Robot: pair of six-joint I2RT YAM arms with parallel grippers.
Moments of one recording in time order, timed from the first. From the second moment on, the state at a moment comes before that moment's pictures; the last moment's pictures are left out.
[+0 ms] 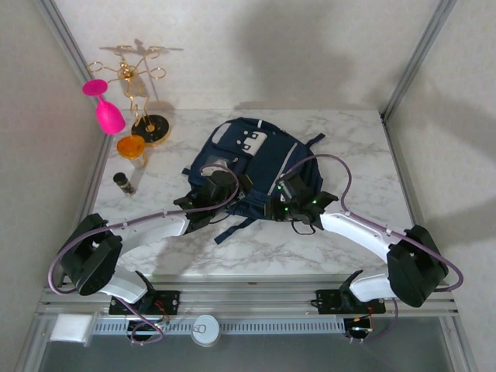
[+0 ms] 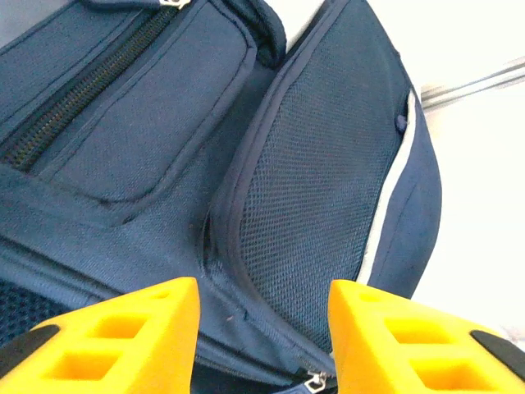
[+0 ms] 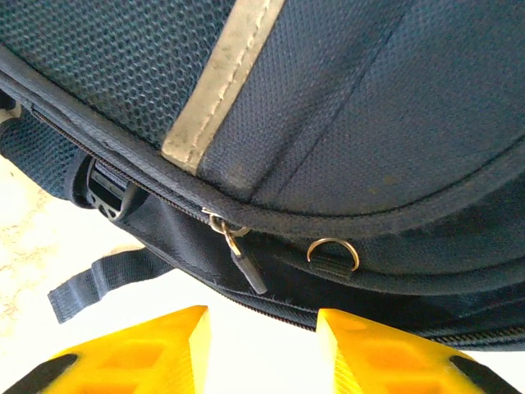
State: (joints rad) left arm -0.75 1.48 0.84 0.12 -0.20 -1.11; right arm 0.73 1.36 0.84 -0.44 -0.03 0.62
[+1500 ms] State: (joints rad) left arm -0.72 1.64 0.86 0.20 -0.16 -1.15; right arm 0.75 1.44 0.79 -0.15 -0.01 0.49
